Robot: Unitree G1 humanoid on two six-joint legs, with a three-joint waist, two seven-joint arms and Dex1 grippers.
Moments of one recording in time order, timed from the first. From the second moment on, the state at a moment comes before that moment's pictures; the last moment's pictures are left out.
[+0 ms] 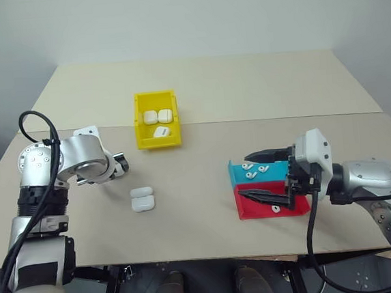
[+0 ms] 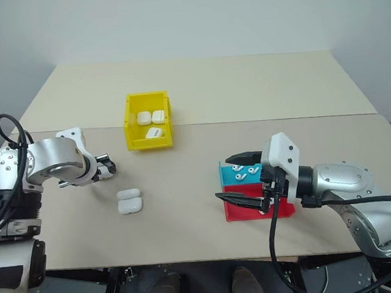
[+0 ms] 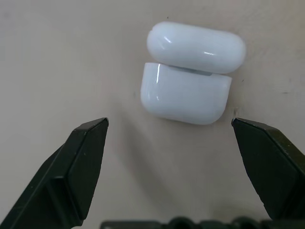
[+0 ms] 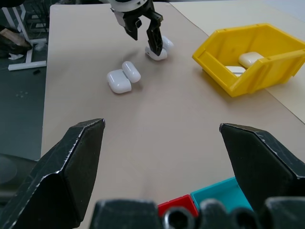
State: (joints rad) left arm -0.85 0.71 -0.02 0.36 -1.85 1.23 1.41; right arm -0.22 -0.80 -0.09 -0.56 0.65 0.56 0.93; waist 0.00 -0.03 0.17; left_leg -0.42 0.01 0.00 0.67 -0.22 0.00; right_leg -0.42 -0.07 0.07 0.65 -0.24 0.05
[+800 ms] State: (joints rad) left arm -0.98 0.53 0.18 0.56 -1.10 1.40 0.90; right arm -0.21 -0.81 -0.10 -0.58 0.65 0.56 0.90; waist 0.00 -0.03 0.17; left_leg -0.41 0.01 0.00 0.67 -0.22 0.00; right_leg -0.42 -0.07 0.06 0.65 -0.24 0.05
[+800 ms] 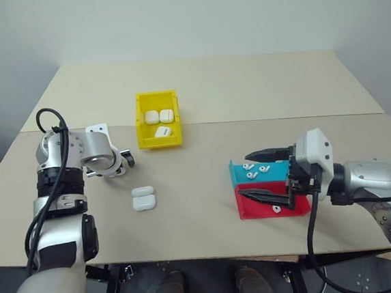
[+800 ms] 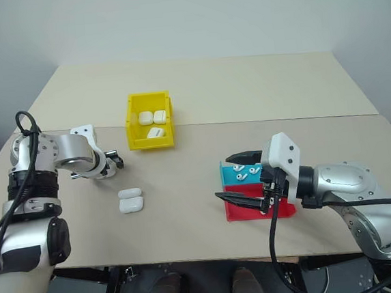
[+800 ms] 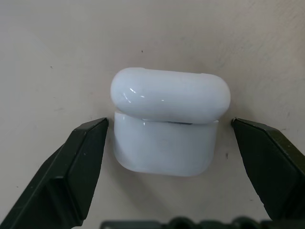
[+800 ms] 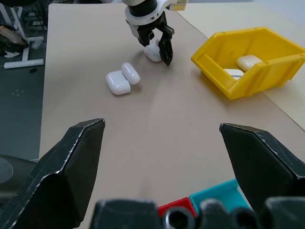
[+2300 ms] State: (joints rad) left arm -0.65 0.39 0.10 -0.14 -0.92 0.49 -1.20; right arm -0.19 -0.92 -0.08 -0.60 0.53 0.59 0.87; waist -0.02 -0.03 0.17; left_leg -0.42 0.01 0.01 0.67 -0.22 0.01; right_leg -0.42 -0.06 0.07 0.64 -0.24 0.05
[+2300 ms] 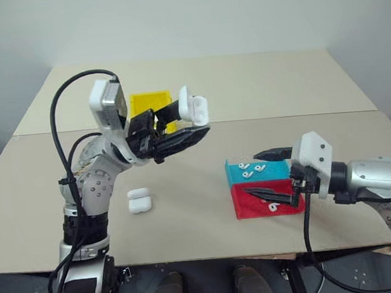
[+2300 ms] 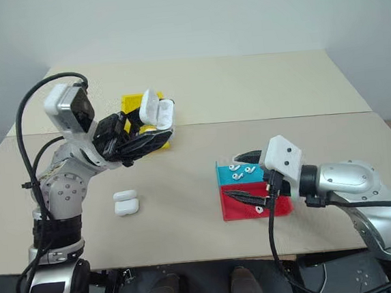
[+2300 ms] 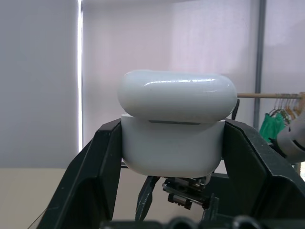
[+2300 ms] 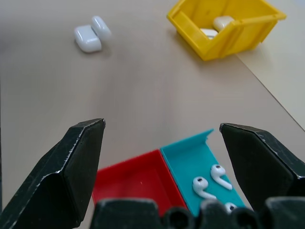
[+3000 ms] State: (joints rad) left arm -0.58 0.39 0.09 -0.16 -0.93 0.50 -1.25; right arm -0.36 -1.20 0.14 -0.51 0.41 0.68 1.09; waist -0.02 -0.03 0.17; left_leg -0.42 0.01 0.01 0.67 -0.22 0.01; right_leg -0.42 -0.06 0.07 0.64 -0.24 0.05
